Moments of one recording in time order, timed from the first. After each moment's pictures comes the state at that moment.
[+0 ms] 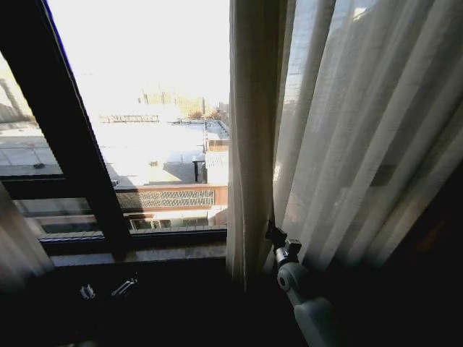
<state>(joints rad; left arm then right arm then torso) 1.89 -1.47 -0.86 -2.32 -0.26 -0.09 0.04 -1.04 1.27 0.32 1.78 0.45 -0.19 0.31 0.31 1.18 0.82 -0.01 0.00</state>
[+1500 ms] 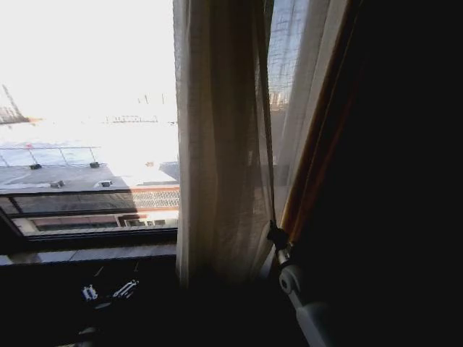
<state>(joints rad) 1.88 -1.48 -0.86 -2.30 -0.26 -0.10 0.06 -1.06 1.26 0.33 1.77 0.42 -0.16 0.29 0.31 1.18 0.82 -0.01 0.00</state>
